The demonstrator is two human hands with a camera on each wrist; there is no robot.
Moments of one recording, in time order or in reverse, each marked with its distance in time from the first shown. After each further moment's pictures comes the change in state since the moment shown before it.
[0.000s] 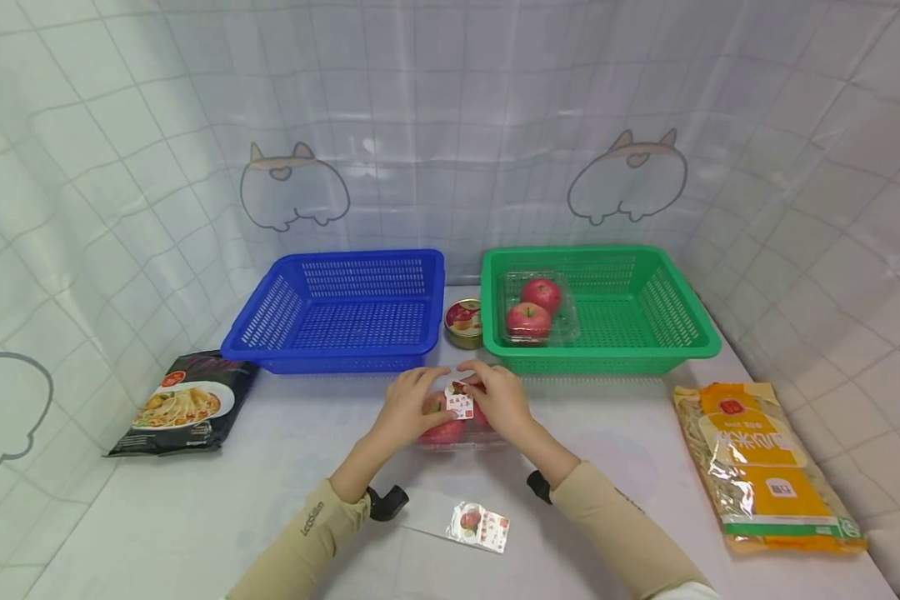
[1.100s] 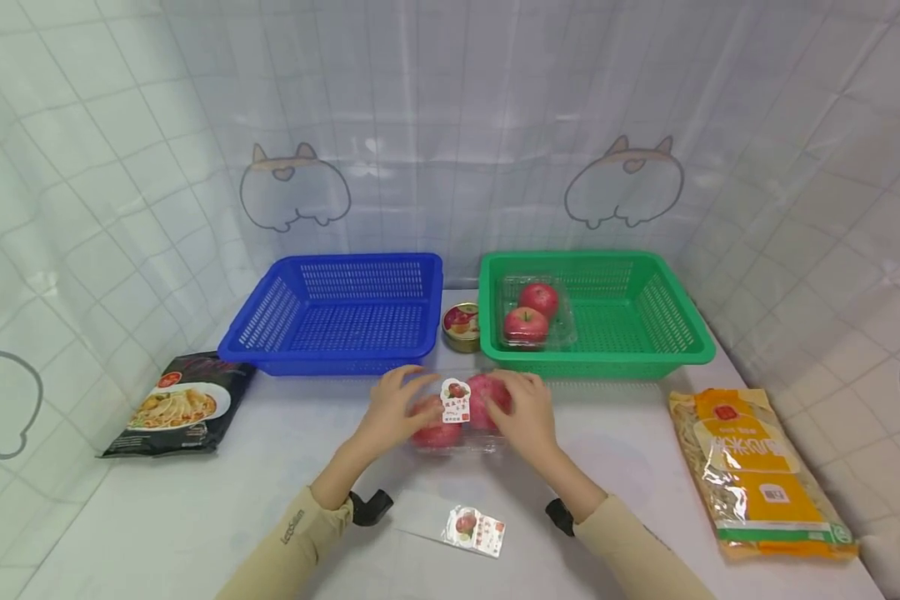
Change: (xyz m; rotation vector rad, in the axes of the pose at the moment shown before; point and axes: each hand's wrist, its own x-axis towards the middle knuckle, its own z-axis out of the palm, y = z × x) left_hand -0.008 -0.007 -0.014 -0.052 0.023 0.019; right_hand -0.032 0.011 -0.020 -0.036 0.137 0.064
